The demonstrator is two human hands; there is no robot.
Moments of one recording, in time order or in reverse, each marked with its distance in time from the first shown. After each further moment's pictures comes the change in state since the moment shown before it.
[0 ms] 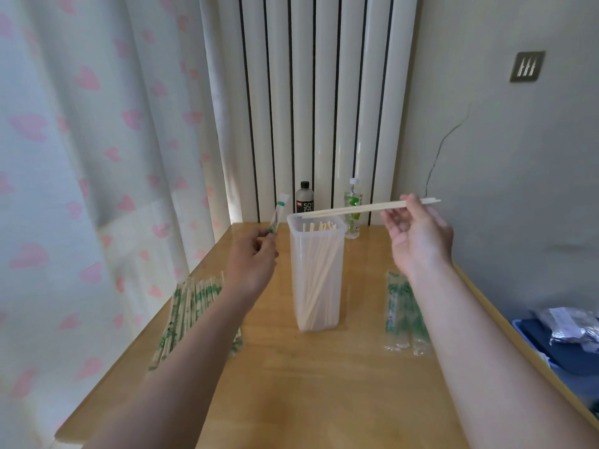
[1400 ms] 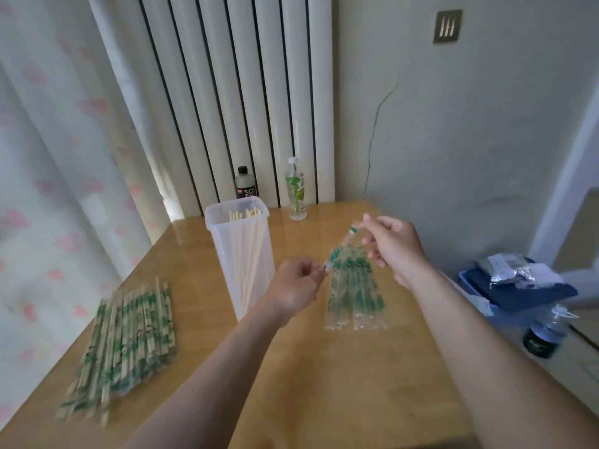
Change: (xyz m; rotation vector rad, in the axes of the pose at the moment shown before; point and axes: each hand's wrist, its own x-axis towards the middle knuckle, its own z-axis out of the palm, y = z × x) left_hand -0.039 -0.025 0.158 0.168 -0.558 -0.126; right_hand 0.068 -0.014 -0.130 -0.904 -0.074 -0.029
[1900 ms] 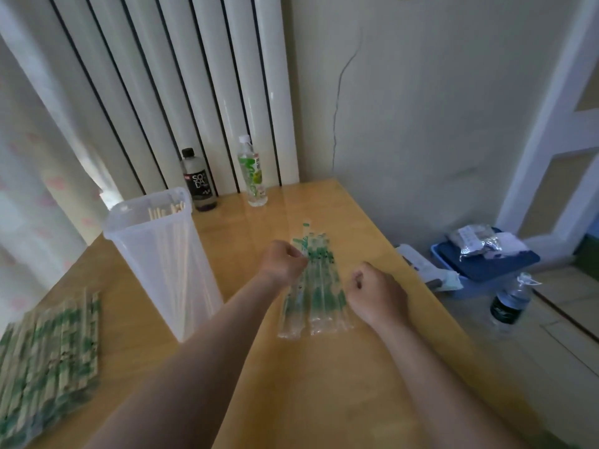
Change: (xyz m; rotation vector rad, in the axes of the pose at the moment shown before) left_hand 0.098 -0.008 0.075 0.191 0.021 -0.160; right_hand -0.003 0.112 -0.038 -0.975 0.084 -0.001
